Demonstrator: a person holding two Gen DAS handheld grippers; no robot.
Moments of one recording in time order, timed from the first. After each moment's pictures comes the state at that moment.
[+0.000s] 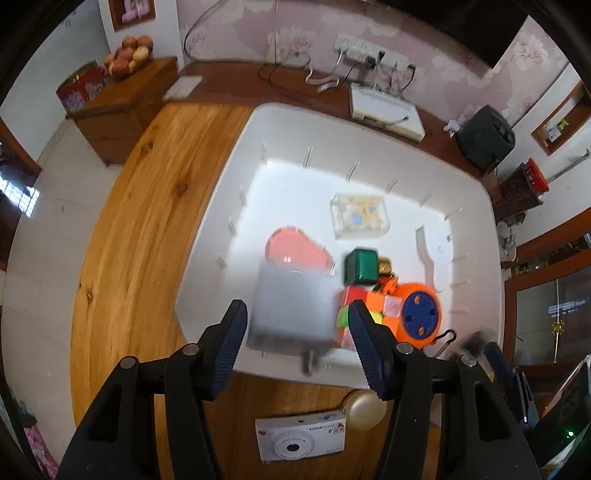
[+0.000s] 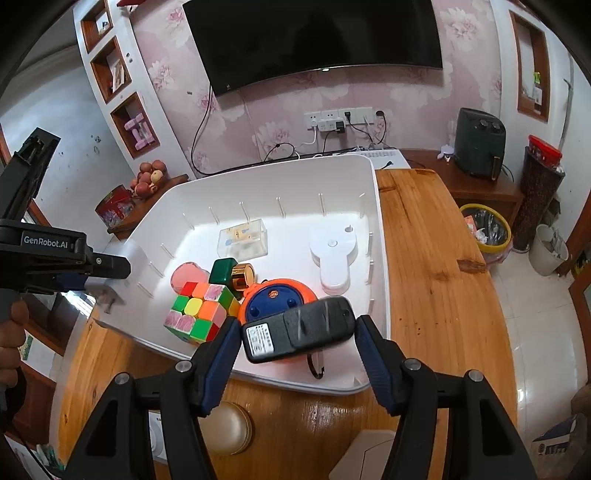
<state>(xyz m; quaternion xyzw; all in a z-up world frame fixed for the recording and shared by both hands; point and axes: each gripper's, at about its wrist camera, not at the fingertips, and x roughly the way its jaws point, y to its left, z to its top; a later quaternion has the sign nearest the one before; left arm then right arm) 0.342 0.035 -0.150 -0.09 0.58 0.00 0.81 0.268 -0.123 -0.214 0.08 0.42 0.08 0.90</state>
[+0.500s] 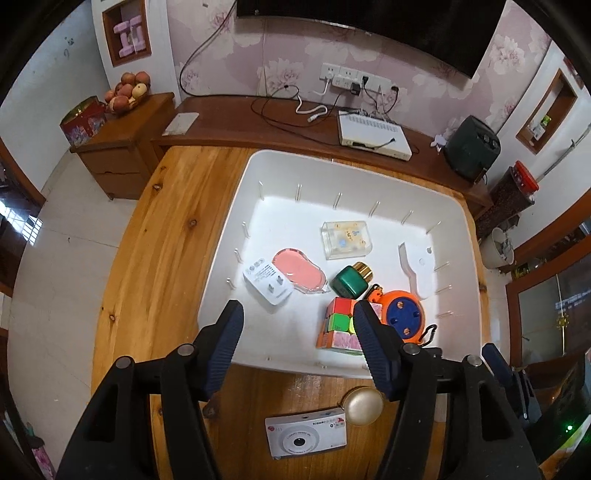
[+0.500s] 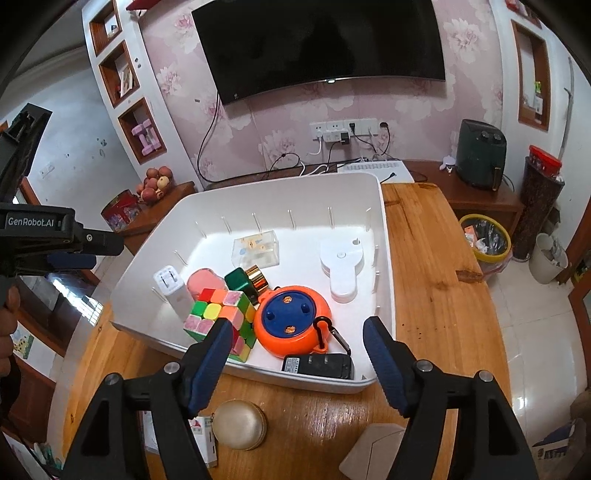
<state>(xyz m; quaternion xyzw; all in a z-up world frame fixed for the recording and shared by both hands) 0.322 0.032 -0.111 -0.07 0.53 -0.01 0.84 0.254 -0.116 -0.192 0.08 0.40 0.08 0.91</state>
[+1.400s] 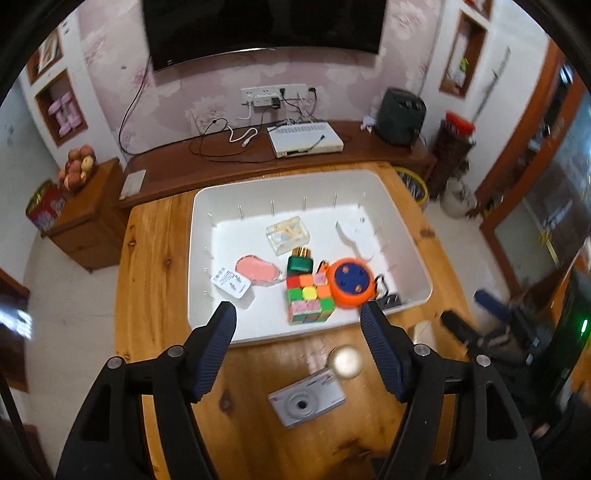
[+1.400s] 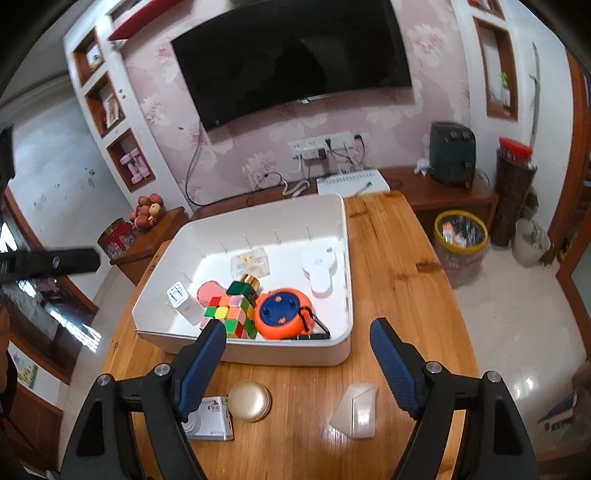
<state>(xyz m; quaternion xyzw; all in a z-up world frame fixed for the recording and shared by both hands) 0.272 -0.002 -0.066 0.06 0.50 -0.13 0.85 0.205 -0.148 -0.160 0.13 0.39 0.04 0.91</state>
